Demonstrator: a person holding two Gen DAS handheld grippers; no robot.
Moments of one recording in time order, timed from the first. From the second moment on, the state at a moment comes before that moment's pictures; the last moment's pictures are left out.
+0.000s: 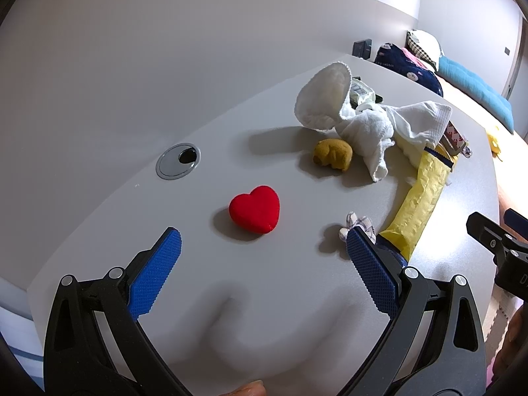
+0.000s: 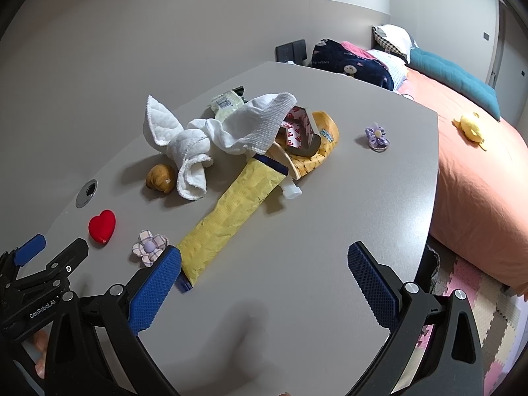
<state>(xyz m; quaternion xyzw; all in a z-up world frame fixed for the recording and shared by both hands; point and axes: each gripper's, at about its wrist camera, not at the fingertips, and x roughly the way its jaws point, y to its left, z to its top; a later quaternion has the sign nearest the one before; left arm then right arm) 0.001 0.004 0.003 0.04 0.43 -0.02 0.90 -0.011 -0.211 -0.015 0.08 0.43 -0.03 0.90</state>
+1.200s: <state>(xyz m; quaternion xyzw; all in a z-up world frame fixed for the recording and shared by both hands) 0.001 0.002 -0.001 0.04 0.44 -0.02 0.90 -0.010 -0.212 -0.015 0.08 0.43 -0.03 0.90</state>
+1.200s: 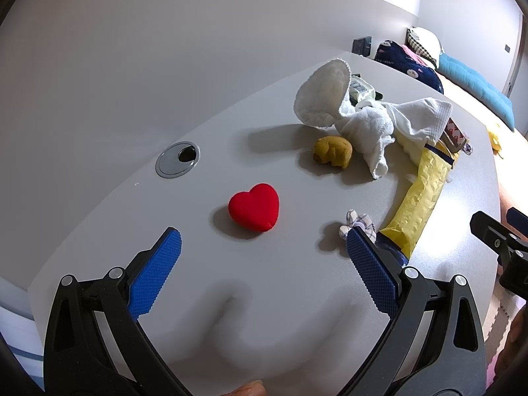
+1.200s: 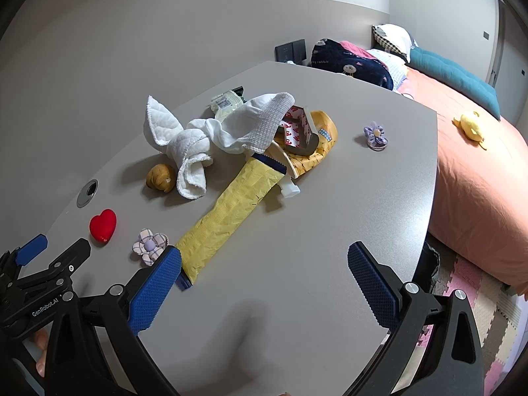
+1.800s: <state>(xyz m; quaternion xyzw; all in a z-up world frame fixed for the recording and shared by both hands) 0.004 0.005 -0.004 0.04 0.44 -0.01 0.89 -0.012 -0.214 -0.017 0.08 0.43 -0.03 0.90</state>
